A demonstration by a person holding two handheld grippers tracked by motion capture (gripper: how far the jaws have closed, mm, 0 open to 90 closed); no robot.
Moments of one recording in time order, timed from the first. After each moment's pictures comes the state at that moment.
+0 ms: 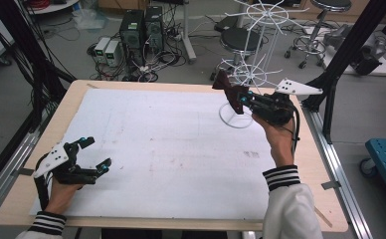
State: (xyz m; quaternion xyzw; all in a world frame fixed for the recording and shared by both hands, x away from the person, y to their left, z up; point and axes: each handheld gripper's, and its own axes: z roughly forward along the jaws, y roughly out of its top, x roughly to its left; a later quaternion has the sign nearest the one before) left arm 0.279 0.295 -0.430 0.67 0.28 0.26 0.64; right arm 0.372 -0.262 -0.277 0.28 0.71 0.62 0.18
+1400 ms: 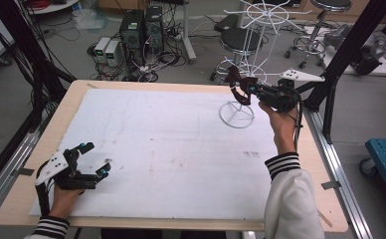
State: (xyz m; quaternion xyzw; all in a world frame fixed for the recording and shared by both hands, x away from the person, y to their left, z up) left arm 0.274 0.300 -0.452 0.65 0.28 0.26 0.65; right arm 0.412 -0.286 -0.281 0.36 0.70 0.58 0.19
